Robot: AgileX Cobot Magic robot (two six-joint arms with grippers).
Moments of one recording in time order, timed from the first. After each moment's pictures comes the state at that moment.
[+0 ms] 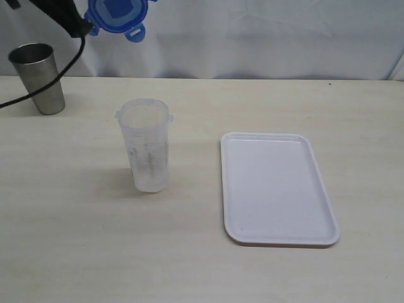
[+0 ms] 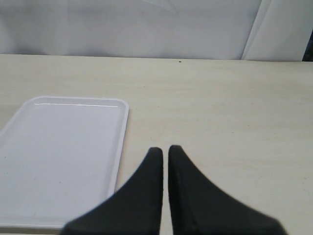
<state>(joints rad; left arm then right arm) -0.28 1.47 -1.26 -0.70 0.34 1.44 -0.06 0.01 0.00 -0.03 0.34 -0.04</state>
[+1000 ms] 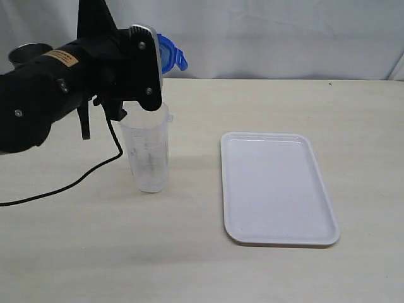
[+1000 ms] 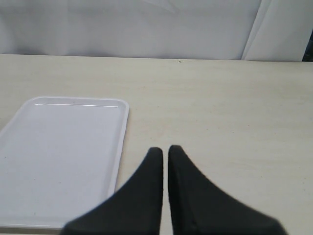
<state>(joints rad) -0.66 1.51 -0.83 -0.58 -0.51 1.95 -0.06 0.01 0.00 -0.03 0.34 -0.04</state>
